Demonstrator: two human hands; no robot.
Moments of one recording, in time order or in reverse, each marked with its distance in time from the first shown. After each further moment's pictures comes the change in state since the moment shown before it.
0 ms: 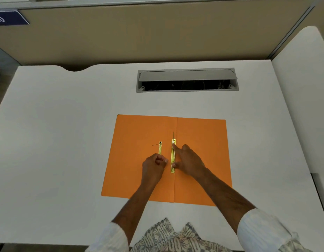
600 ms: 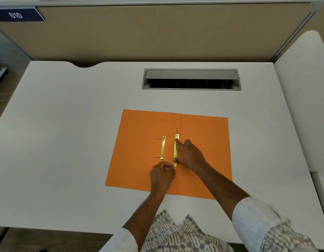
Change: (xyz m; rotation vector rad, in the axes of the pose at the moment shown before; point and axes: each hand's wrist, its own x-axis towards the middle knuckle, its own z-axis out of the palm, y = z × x) left_hand -0.058 -0.010 0.018 -0.317 -0.006 -0.224; right_hand -0.008 -0.010 0.001 -0.087 0.034 0.017
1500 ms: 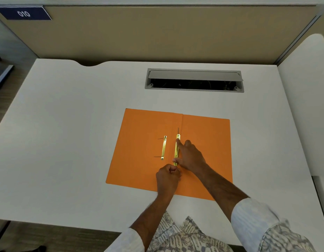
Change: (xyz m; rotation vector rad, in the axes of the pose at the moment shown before) left_hand -0.008 -0.012 0.023 0.144 0.079 0.113; right_hand 0.000 -0.001 0.006 -0.085 0.022 -0.019
